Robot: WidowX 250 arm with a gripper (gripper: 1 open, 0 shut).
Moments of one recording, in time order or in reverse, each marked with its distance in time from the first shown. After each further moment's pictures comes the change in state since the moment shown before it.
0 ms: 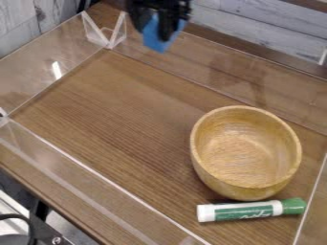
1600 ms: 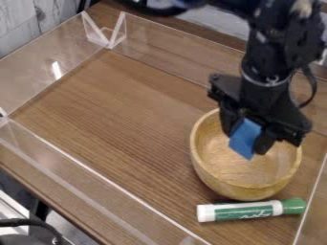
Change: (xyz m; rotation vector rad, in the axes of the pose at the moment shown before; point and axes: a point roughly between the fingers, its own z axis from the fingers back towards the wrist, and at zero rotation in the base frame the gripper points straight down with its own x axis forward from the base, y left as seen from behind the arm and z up) arm -0.064 -0.149 -0.039 -0.043 0.048 -0.096
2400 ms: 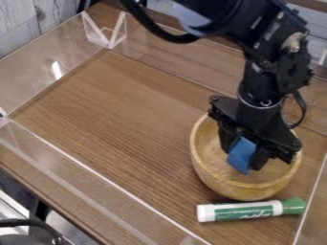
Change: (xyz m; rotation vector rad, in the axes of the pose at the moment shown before) arm 0.000 0.009 -0.035 -0.010 0.048 0.014
